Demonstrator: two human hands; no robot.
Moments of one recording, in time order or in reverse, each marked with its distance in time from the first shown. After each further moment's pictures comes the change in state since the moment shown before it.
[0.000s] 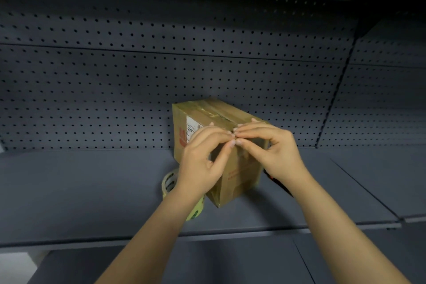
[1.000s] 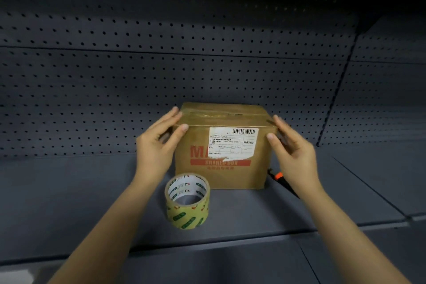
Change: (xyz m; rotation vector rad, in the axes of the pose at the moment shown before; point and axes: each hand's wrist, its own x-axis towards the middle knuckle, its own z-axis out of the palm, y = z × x) left_hand 0.014 -0.063 -0.059 -0.194 0.029 -0.532; right_hand -0.026 0.030 -0.004 0.116 0.313 0.430
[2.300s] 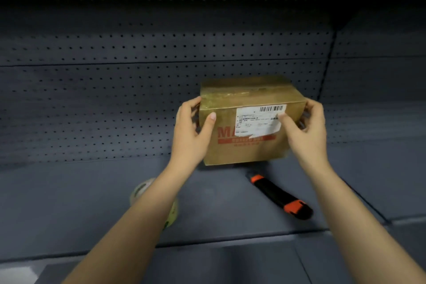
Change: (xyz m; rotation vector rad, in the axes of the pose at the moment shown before) left_hand 0.004 0.054 0.124 0.064 -0.074 -0.012; right_hand 0.060 0.006 -0.080 -0.089 0.209 0.045
